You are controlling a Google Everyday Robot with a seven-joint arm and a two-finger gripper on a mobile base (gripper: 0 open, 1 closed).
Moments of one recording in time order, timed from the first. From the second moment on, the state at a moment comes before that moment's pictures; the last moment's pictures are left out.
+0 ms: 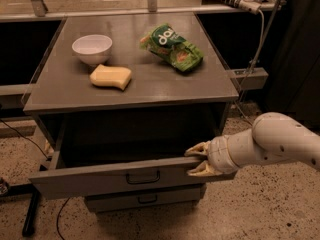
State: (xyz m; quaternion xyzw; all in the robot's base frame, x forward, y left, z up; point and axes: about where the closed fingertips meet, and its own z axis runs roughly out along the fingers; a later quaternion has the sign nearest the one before) arm 0.481 -0.112 0.663 -0.71 0.61 0.12 0.34
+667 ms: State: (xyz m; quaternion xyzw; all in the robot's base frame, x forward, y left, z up) arm 0.468 -0.118 0.658 -0.70 0.62 0.13 0.34
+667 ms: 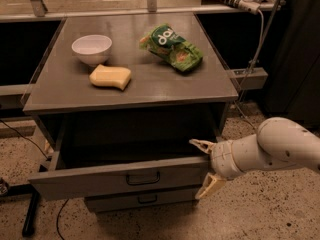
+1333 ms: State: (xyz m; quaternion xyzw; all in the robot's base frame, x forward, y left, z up) arm 0.437 -0.128 0.656 -0.69 0.62 0.15 0.34
